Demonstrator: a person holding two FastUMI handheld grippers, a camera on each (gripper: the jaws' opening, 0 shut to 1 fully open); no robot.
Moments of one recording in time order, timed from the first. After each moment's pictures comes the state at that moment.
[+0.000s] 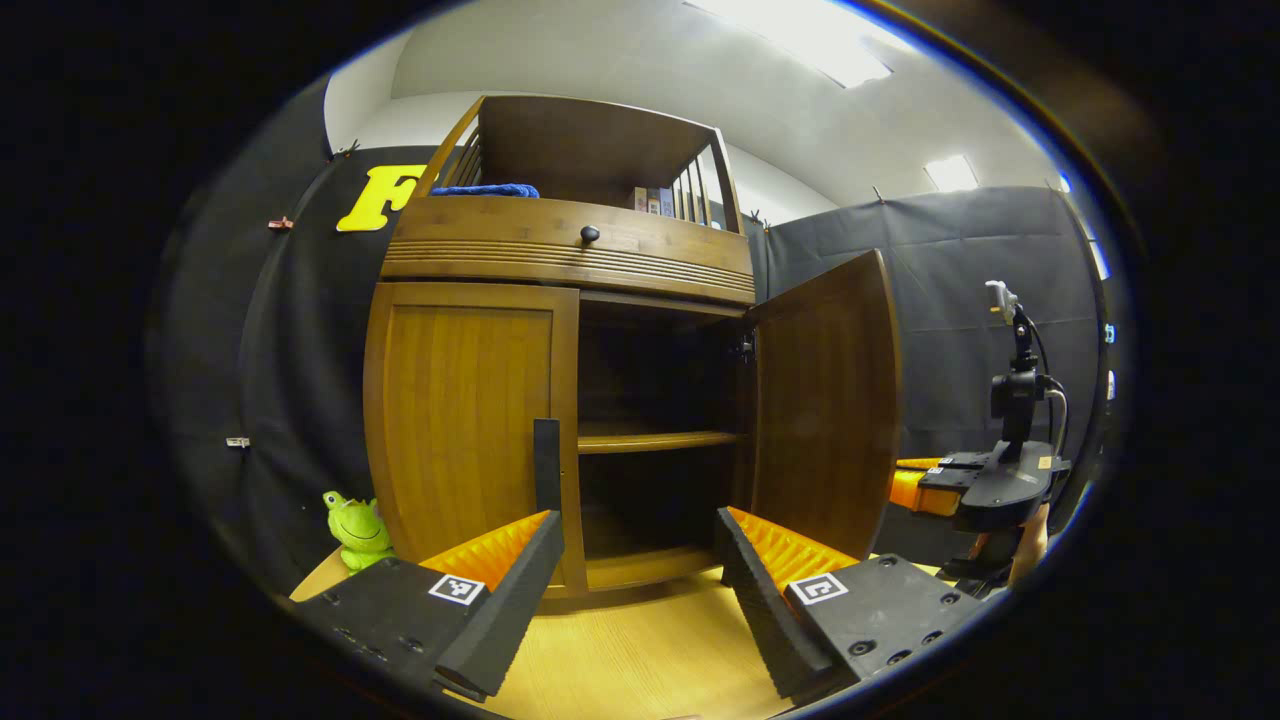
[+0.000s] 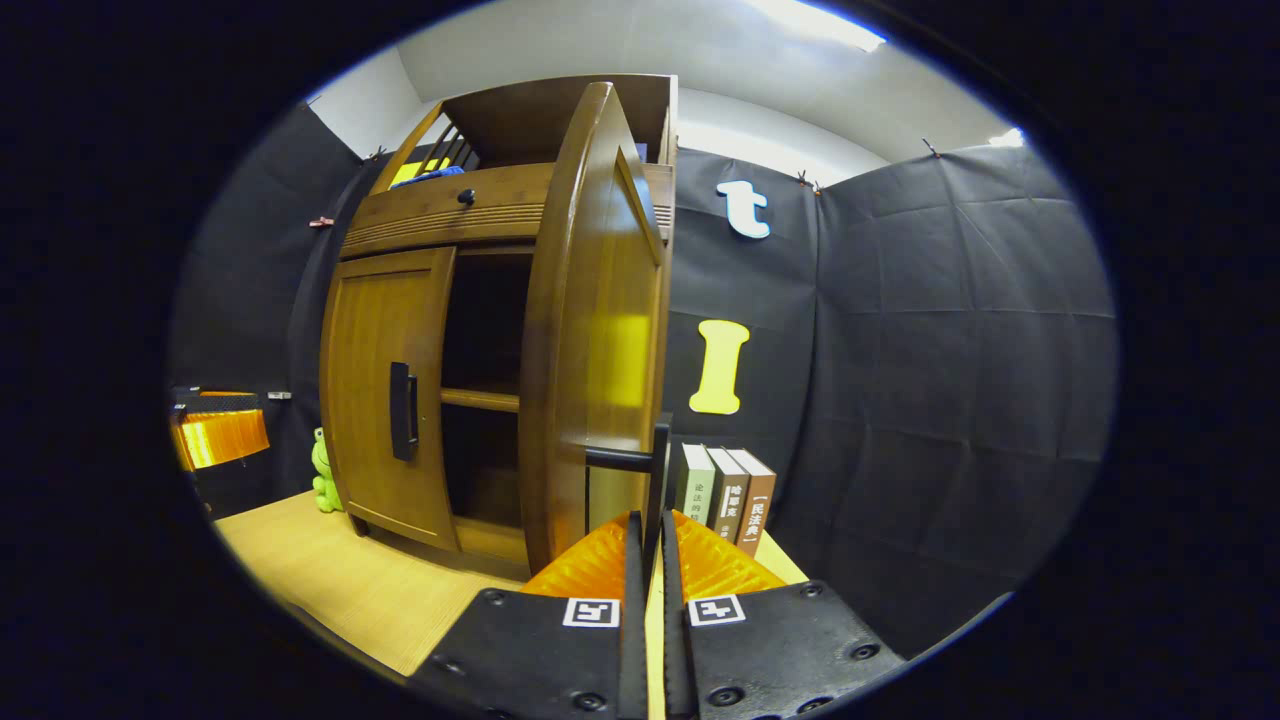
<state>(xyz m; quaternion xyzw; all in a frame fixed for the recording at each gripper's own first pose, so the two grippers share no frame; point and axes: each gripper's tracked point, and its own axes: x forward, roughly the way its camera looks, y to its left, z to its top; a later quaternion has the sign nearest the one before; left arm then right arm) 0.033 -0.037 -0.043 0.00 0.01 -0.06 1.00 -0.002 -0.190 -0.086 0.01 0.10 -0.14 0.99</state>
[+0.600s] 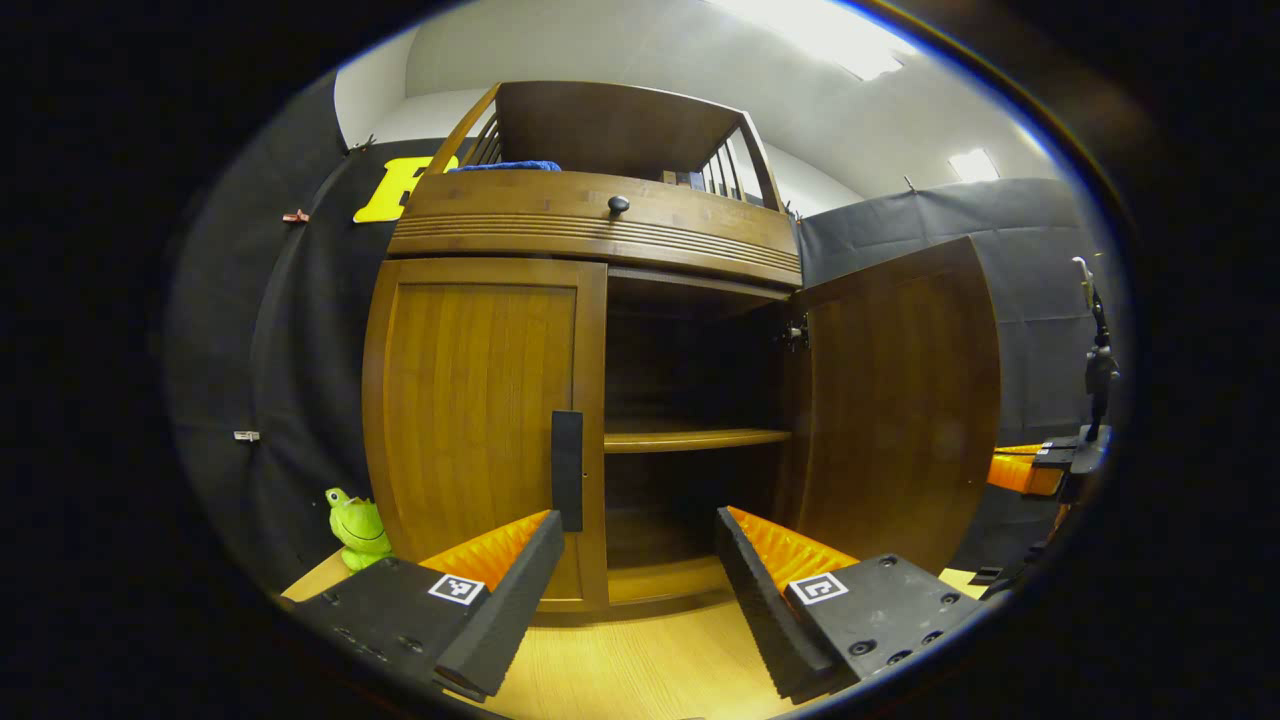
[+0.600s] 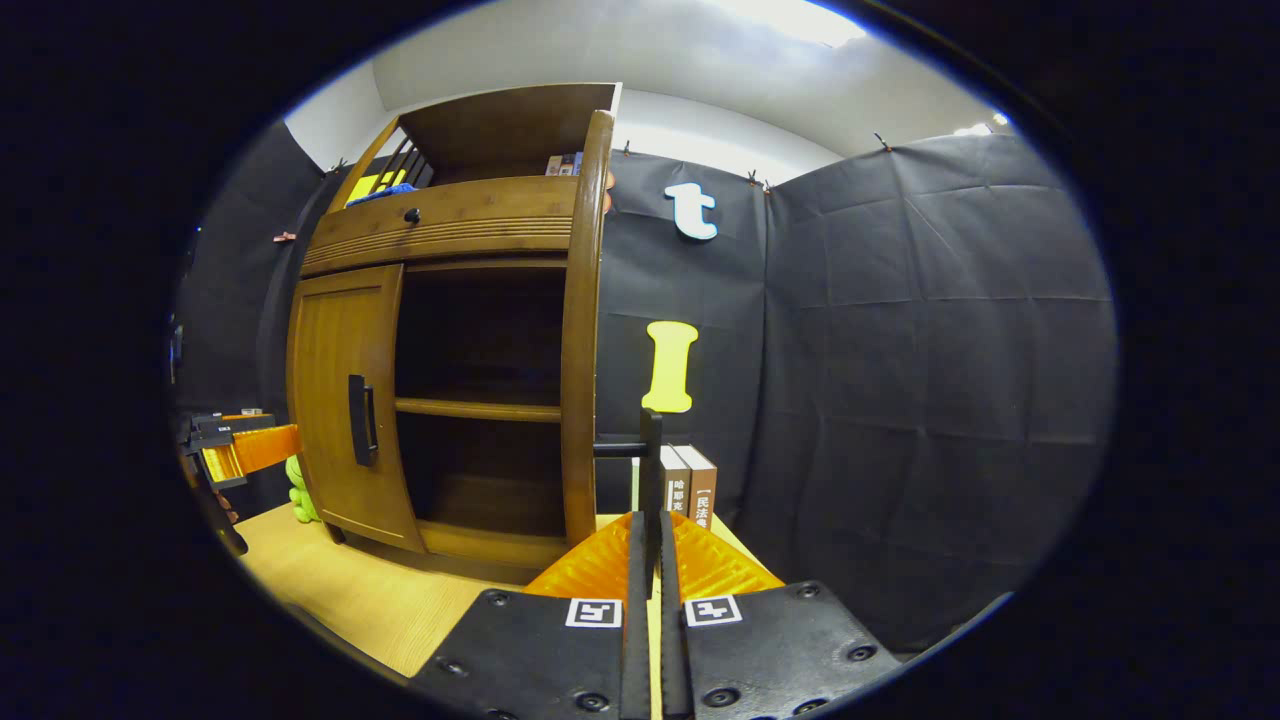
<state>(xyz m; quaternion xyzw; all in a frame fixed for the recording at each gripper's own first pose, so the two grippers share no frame) 0.093 -0.014 -0.064 -0.01 0.02 -0.01 1.00 -0.037 -0.235 -0.076 0.02 0.08 -0.19 0.98</state>
